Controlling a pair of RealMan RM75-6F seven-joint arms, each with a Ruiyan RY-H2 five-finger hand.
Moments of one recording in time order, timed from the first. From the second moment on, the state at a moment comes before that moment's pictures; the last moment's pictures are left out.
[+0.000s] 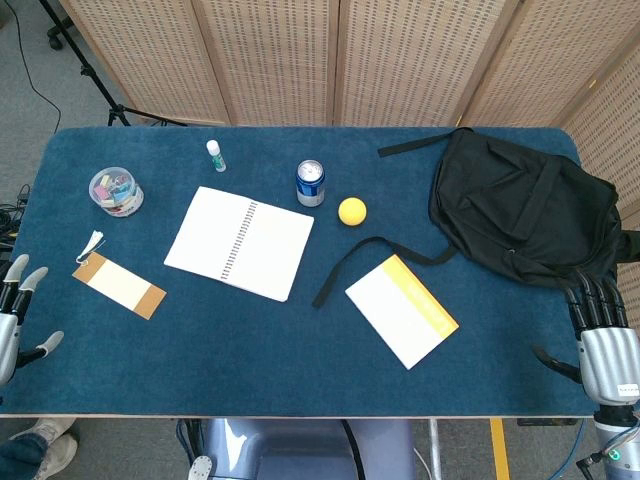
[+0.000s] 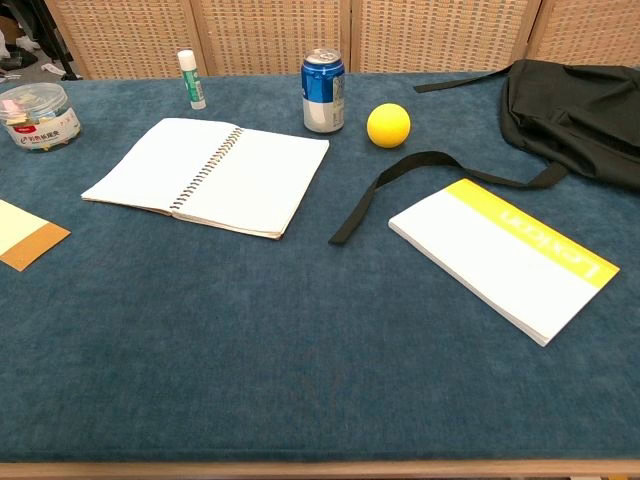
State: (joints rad) left arm -0.09 -1.20 -0.07 -1.46 1.55 1.60 -0.01; right arm 0.07 -1.21 0.10 -1.49 -1.61 1.66 0.02
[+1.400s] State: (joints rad) left arm -0.53 -1.48 0.09 -0.59 1.70 0.97 -0.57; right arm 0.14 -1.32 0.13 -1.38 -1.38 1.40 -0.14
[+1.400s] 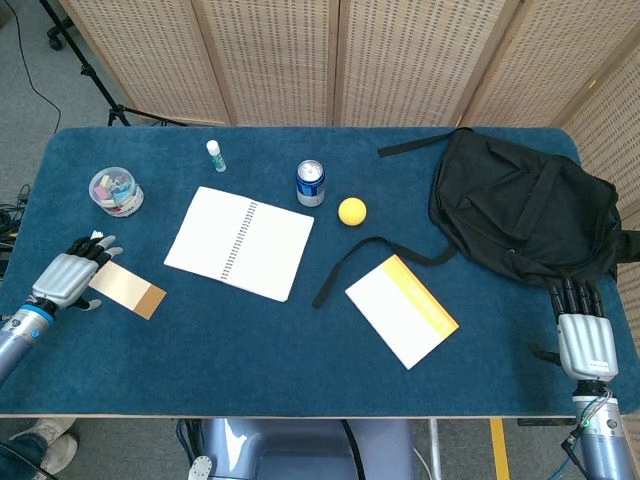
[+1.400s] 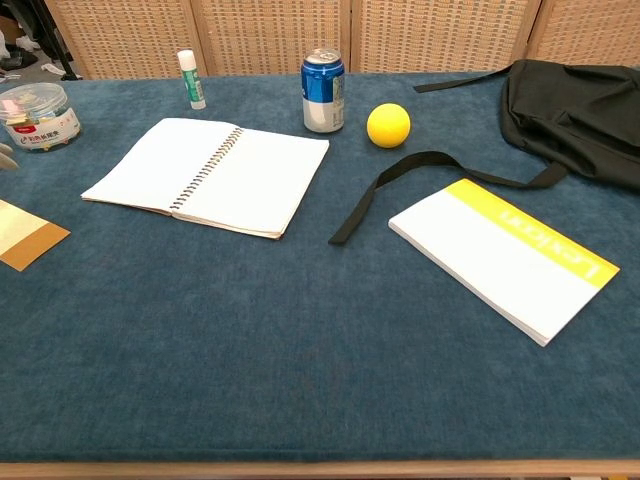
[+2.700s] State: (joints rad) left arm -0.56 -1.47 0.12 -0.68 1.65 1.00 -0.48; right arm 0.14 -1.31 0.13 -1.38 -1.37 1.40 -0.12
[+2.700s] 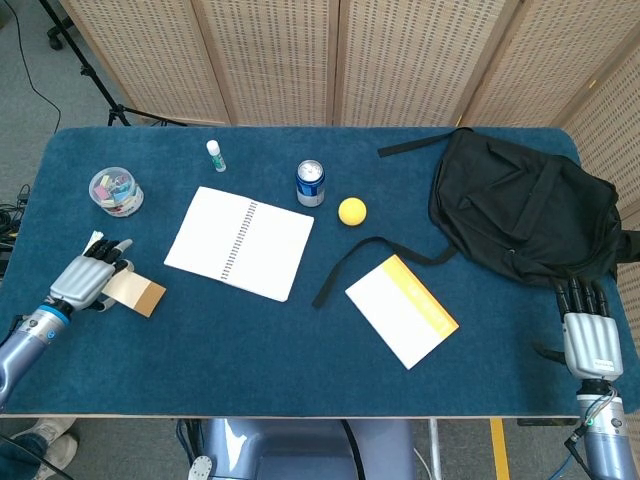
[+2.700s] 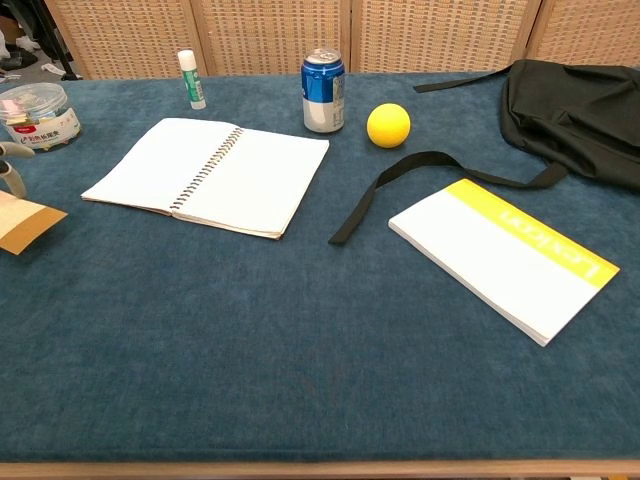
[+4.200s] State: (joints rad) left arm -1.13 -1.77 0.31 -0.10 2.06 1.18 -0.34; right arm 0.18 -1.37 0.19 -1.26 -1.20 1.29 -0.16
